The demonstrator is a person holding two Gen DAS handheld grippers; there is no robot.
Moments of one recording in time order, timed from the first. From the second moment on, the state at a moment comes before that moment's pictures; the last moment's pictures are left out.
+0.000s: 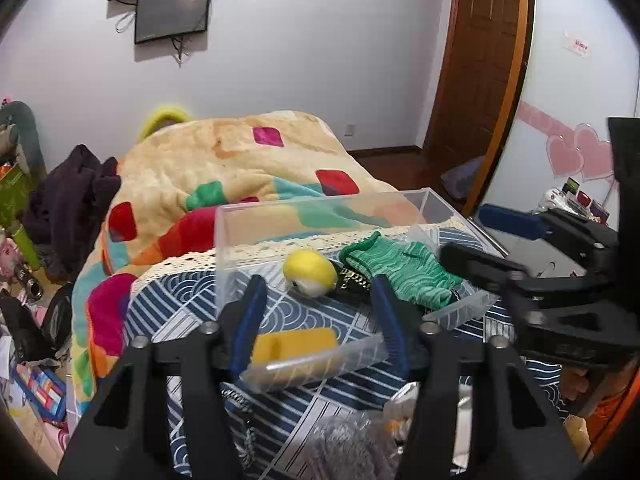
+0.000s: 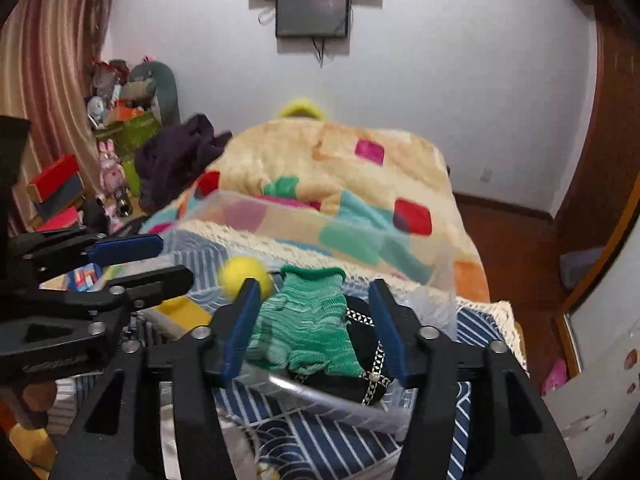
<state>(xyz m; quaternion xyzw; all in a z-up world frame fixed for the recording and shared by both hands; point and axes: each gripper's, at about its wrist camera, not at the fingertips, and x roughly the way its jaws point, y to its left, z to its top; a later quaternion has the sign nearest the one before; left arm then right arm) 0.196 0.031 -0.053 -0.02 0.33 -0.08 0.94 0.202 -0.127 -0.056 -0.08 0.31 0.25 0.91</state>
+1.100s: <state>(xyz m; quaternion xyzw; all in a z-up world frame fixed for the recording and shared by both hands) 0.114 0.022 -0.128 -0.01 0.40 -0.07 0.91 0.137 -0.137 -0.119 -0.02 0.37 0.32 0.87</state>
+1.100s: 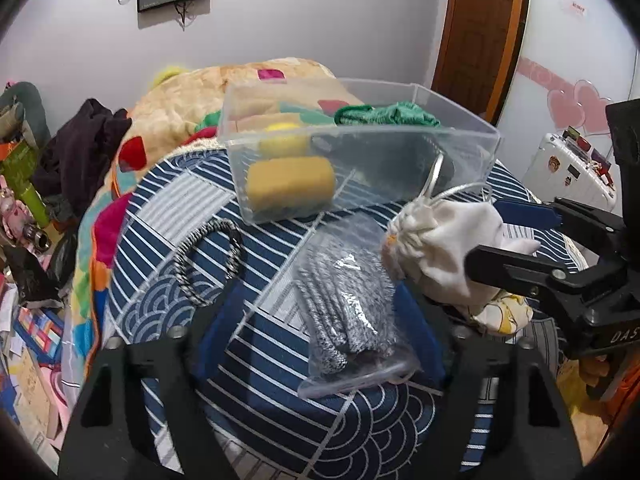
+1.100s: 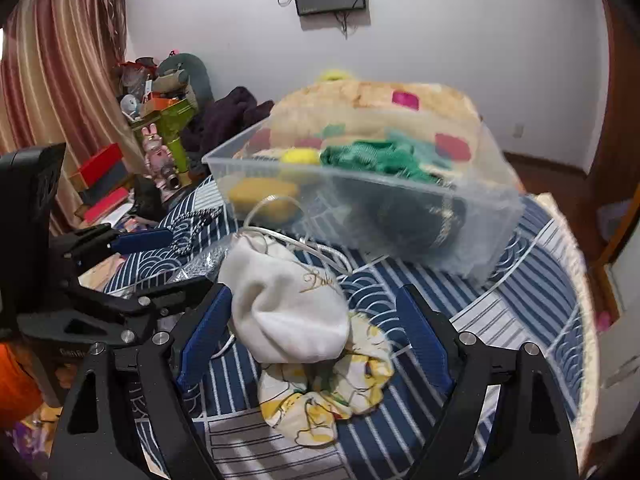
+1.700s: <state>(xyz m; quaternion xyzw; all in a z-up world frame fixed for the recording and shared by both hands) 0.112 0.031 -0.127 -0.06 0.40 -0.10 0.91 0.131 -0.145 -0.118 0.01 0.37 0.36 0.86</state>
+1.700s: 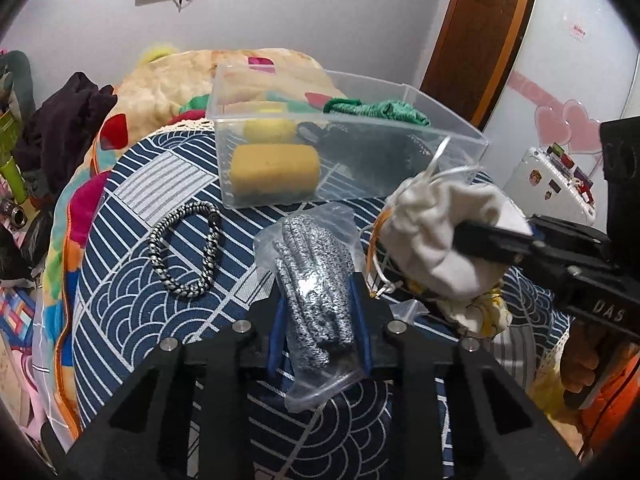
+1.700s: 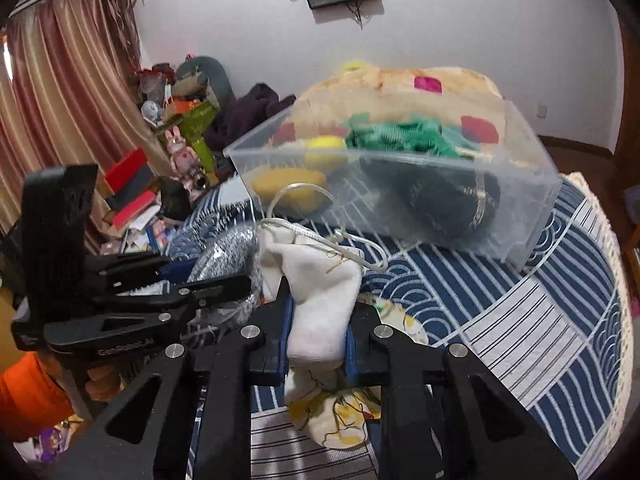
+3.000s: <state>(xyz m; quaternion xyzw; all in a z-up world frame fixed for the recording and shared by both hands) 0.187 0.021 -0.043 -0.04 0.29 -0.08 0.95 0.162 -0.188 -0.032 0.04 0.22 0.23 0.95</state>
